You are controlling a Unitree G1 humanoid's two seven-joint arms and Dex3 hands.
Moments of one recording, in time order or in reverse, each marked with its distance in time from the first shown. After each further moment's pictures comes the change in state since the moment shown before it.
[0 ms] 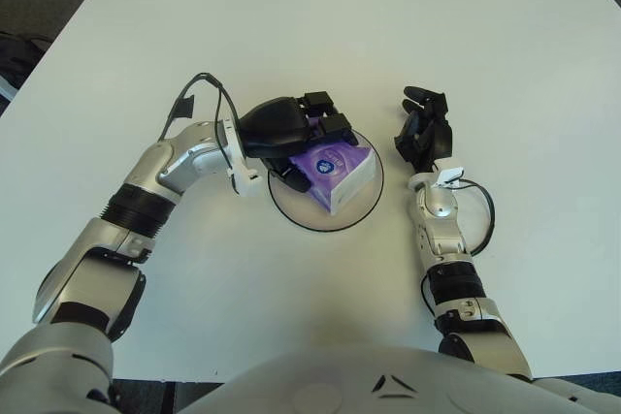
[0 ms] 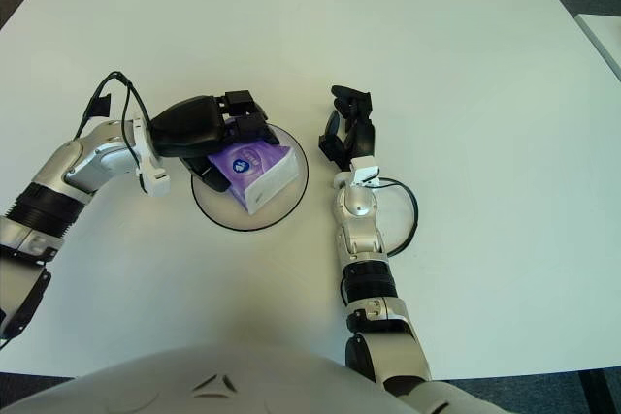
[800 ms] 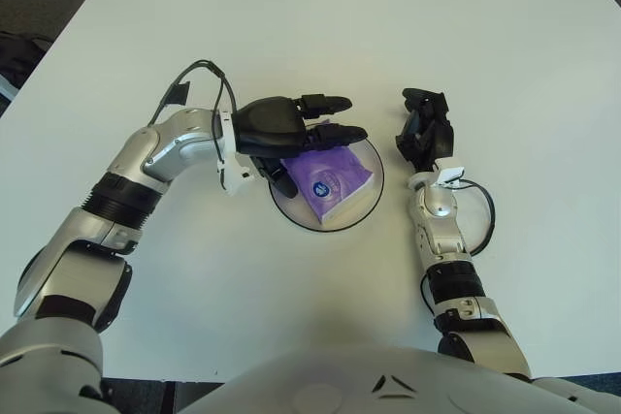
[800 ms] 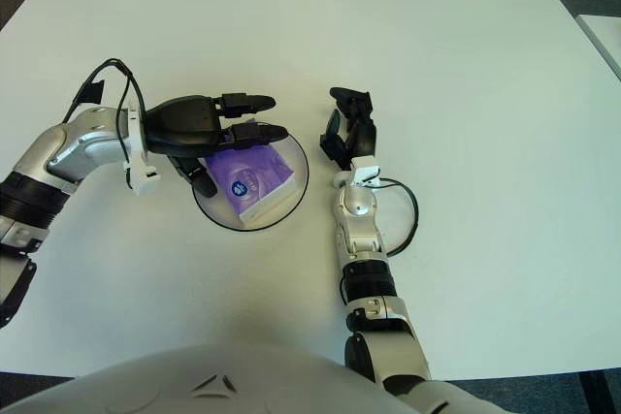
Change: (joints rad) left arm -0.054 0.053 -0.002 -0.041 -0.033 -0.015 -0.176; right arm -0.005 0.003 0.000 0.007 0.000 -0.003 -0.014
